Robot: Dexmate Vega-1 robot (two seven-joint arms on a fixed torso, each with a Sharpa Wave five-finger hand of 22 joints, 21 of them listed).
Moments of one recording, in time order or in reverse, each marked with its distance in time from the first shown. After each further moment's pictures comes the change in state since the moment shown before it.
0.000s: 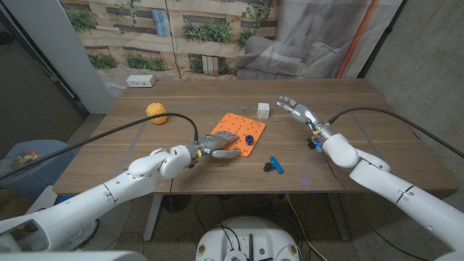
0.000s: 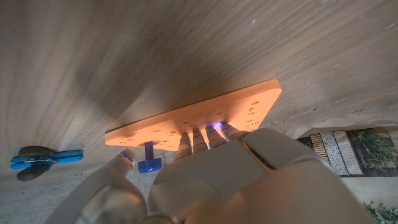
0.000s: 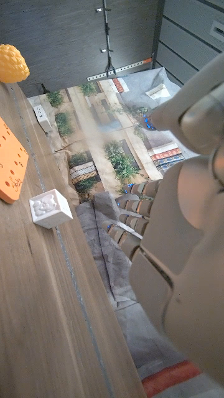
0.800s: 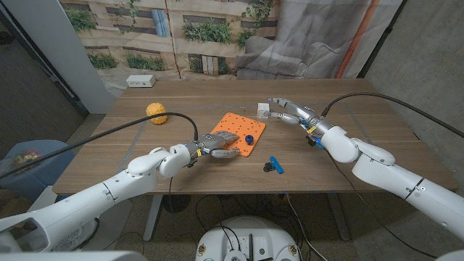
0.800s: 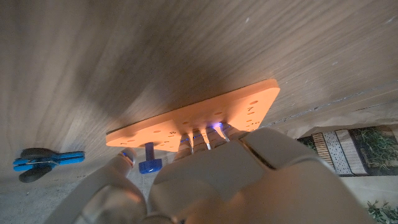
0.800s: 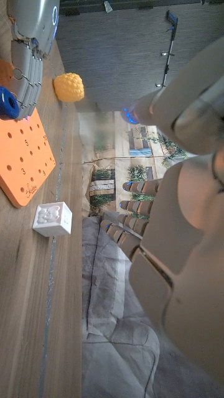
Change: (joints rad) left arm -0.006 0.008 -0.002 -0.002 0.005 -0.004 -0.007; left_hand 0.008 0.003 0.008 -0.008 0.000 0.014 0.007 0.000 0.000 0.000 0.000 -0.007 -0.001 -0.002 -0.002 -0.003 0.000 0.007 -0.001 -0.001 -0.001; right arm 0.026 -0.094 -0.027 -0.202 -0.200 -0.183 0.145; right_hand 0.183 -0.038 0.049 -0.153 -0.015 -0.004 -0.007 0.000 0.009 -0.046 0.009 -0.018 0.002 -0.013 0.044 0.000 -0.019 0.007 0.029 0.000 0.000
